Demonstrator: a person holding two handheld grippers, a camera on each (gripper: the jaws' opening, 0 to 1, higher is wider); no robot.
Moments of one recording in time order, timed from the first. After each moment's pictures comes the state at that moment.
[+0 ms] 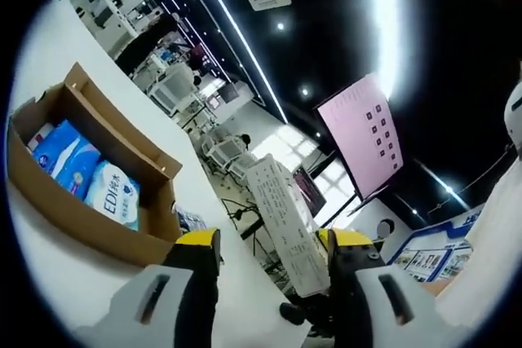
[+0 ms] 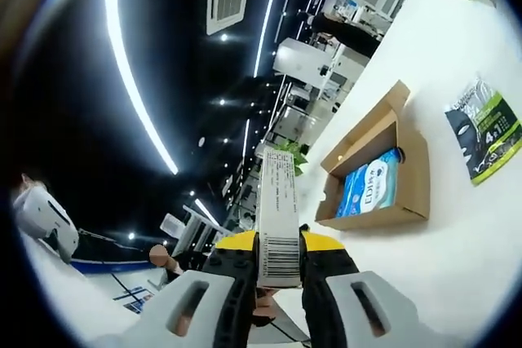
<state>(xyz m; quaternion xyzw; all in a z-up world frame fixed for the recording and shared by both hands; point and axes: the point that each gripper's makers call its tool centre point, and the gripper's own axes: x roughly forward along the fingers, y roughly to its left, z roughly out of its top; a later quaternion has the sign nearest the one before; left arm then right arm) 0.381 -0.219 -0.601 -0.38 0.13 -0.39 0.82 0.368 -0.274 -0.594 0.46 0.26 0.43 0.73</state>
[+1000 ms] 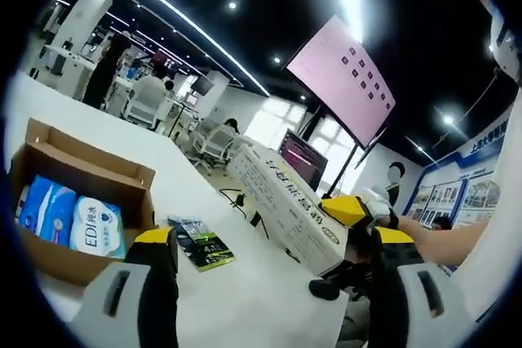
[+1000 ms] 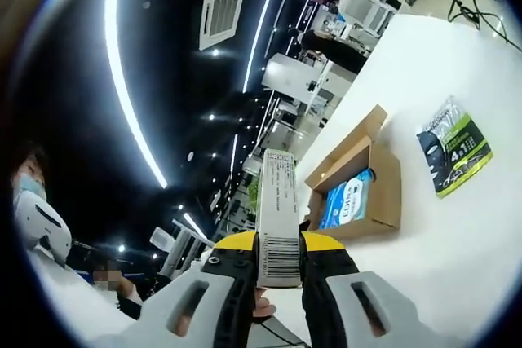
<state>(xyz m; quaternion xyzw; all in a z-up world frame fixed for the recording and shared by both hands) 0.378 -0.278 -0.611 -0.21 0.14 -0.45 0.86 0.372 -0.325 -0.599 0.48 0.26 0.38 0.75</state>
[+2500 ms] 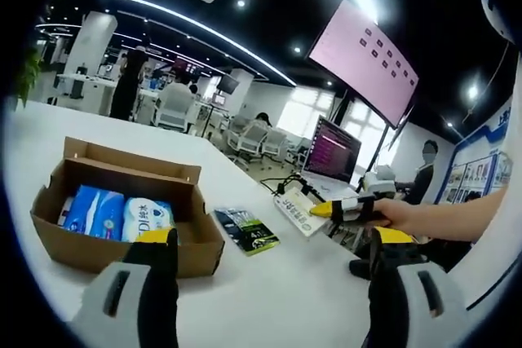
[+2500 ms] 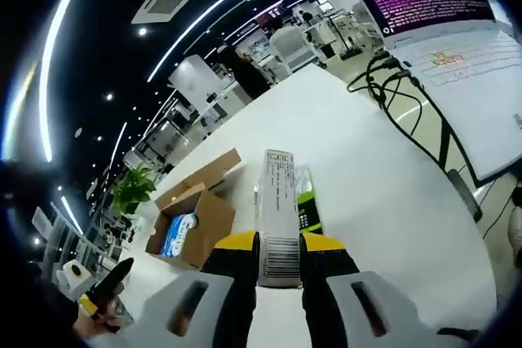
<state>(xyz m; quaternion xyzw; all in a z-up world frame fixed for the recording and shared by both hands) 0.382 -0.232 -0.638 -0.16 0.16 -0.37 0.90 0.457 -0.474 -0.716 0.27 0.33 0.10 0.90</state>
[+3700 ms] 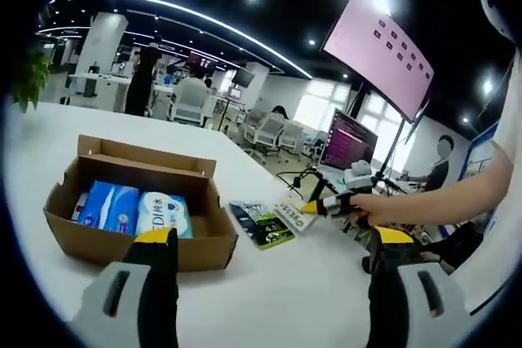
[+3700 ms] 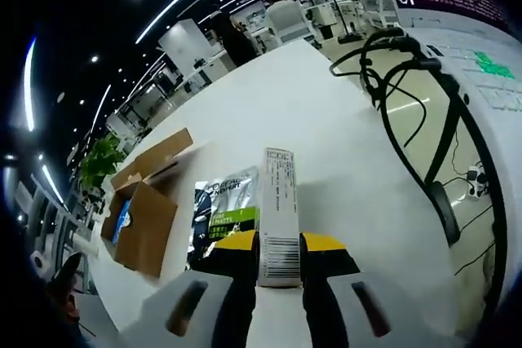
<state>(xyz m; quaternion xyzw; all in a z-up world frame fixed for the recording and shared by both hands) 0.383 -0.223 -0.642 -0.15 0.18 -0.32 0.92 0.525 -0.513 -0.778 0.20 0.40 0.11 0.89</state>
